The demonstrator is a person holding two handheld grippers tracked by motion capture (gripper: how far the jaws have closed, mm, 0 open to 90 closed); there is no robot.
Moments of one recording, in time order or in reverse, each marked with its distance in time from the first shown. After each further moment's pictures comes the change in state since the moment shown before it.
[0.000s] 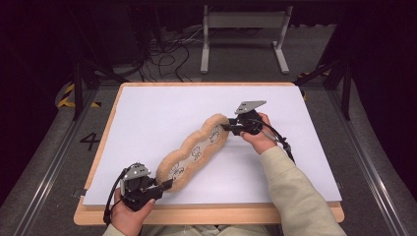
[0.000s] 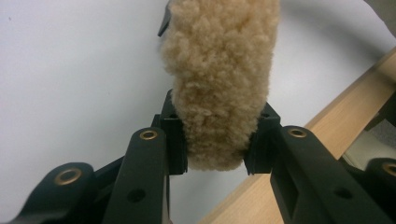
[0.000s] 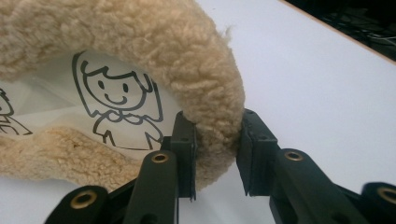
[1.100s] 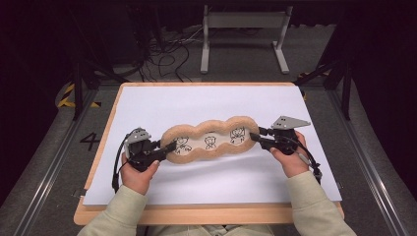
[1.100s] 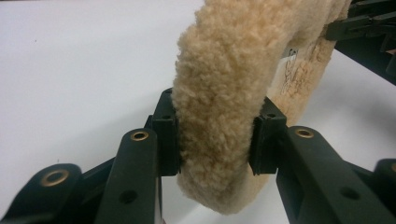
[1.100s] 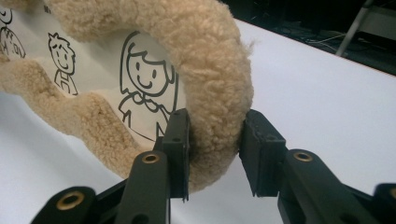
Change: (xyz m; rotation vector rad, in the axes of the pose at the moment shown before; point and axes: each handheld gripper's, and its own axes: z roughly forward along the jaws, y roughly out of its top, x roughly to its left) left arm 0.046 0.068 0.034 -0.178 -0.026 0.064; right arm 0.021 -0.053 -0.090 -0.122 -0.158 0.130
